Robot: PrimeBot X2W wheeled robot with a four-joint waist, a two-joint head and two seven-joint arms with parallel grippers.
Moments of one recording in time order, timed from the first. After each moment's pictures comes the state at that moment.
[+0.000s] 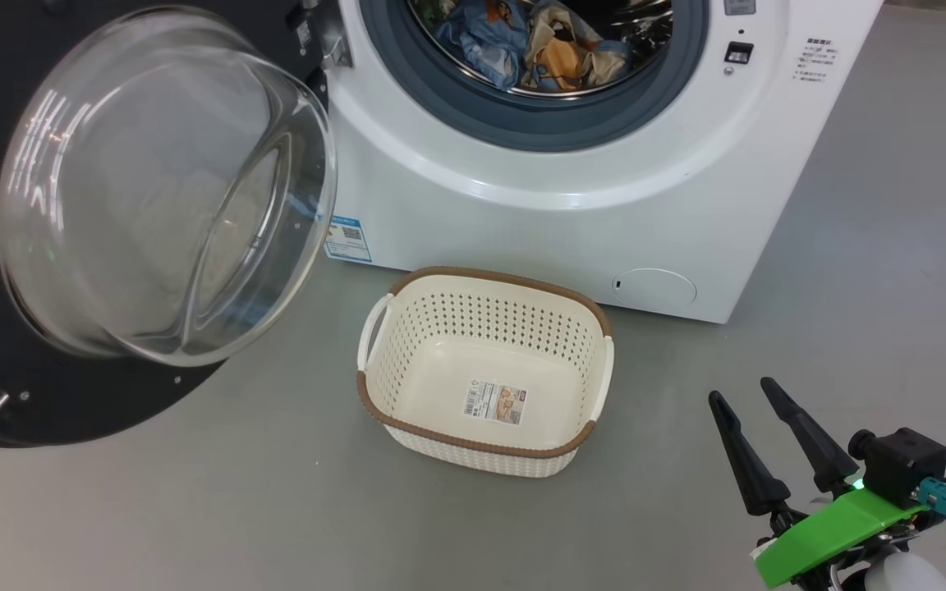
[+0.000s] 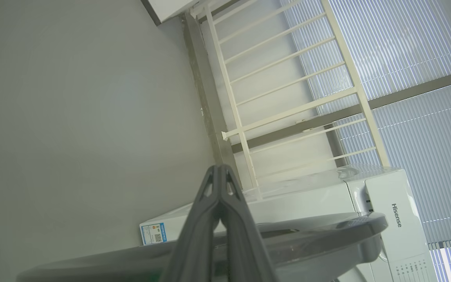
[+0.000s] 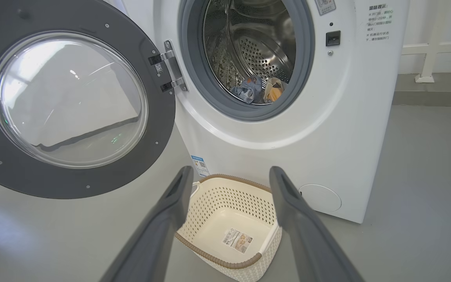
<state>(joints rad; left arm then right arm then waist) -0.85 0.42 0.53 0.88 -1.07 0.01 0.38 -0.13 -0.29 0.23 0.23 0.50 0.13 -0.26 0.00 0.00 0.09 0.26</state>
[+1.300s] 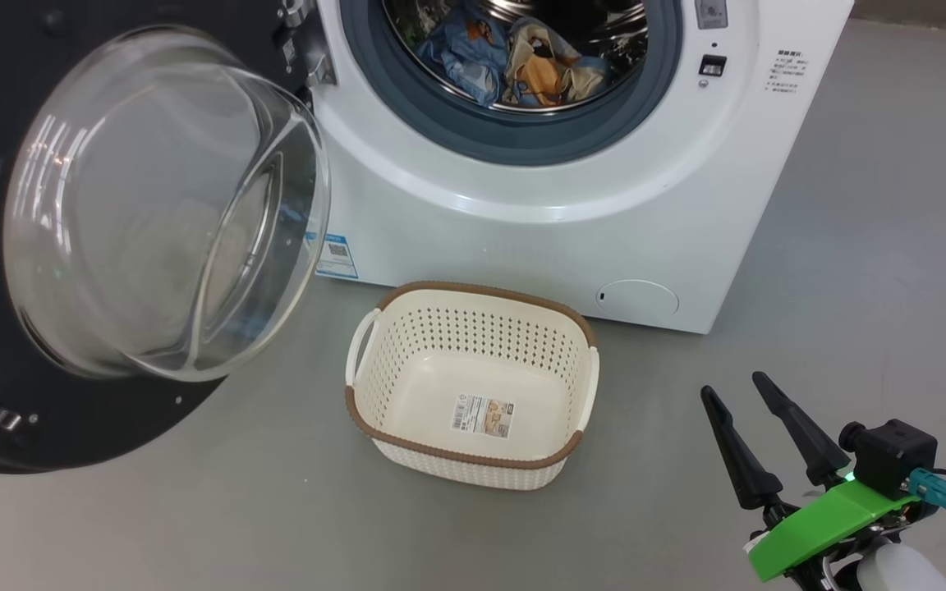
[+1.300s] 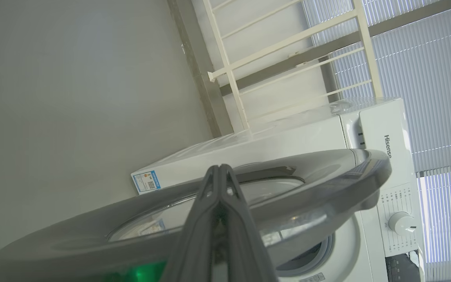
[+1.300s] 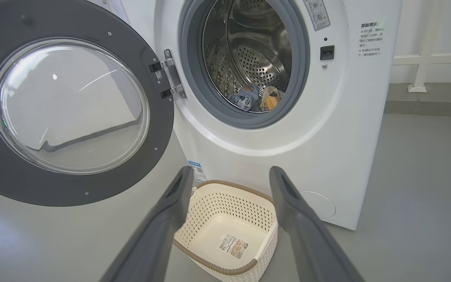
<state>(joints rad) -0.88 0.44 0.45 0.97 -1.10 -0.06 0.61 -0.16 -0.29 0.25 0.26 0.50 0.13 -0.26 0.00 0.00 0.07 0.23</state>
